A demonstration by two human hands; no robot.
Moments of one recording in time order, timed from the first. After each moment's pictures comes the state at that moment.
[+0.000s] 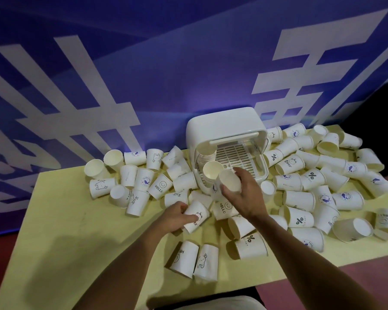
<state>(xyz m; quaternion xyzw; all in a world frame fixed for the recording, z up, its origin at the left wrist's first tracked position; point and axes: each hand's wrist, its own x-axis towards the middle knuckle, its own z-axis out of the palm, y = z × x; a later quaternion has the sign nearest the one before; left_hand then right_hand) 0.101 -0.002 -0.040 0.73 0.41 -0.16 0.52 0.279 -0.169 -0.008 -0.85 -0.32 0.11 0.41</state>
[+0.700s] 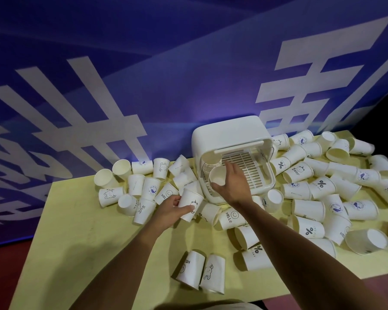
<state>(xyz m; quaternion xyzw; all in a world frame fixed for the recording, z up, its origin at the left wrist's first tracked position) 0.104 0.029 -0.011 0.70 0.44 -0.04 0.55 0.297 -0.099 -0.012 -0.88 -0.36 0.06 0.30</state>
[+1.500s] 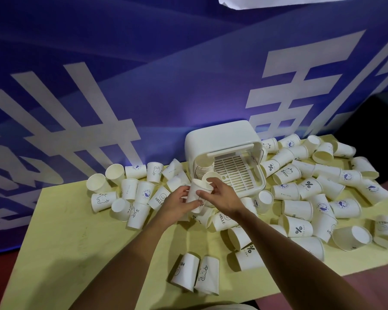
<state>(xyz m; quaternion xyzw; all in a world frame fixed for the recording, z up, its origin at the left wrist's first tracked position) 0.135 0.012 0.008 0.72 0.36 0.01 0.59 0.273 -0.116 0.004 -0.79 -0.28 0.33 0.43</state>
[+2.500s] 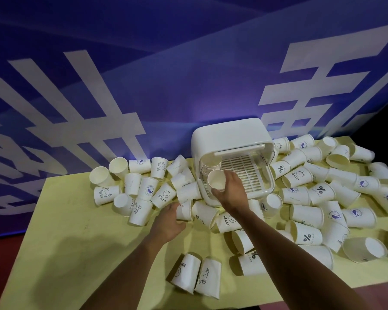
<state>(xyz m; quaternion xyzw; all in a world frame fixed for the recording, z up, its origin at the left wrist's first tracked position) 0.095 0.021 -0.056 0.85 0.40 -0.09 0.33 0.294 -0.101 -0.030 -0.87 -0.33 0.12 0.34</state>
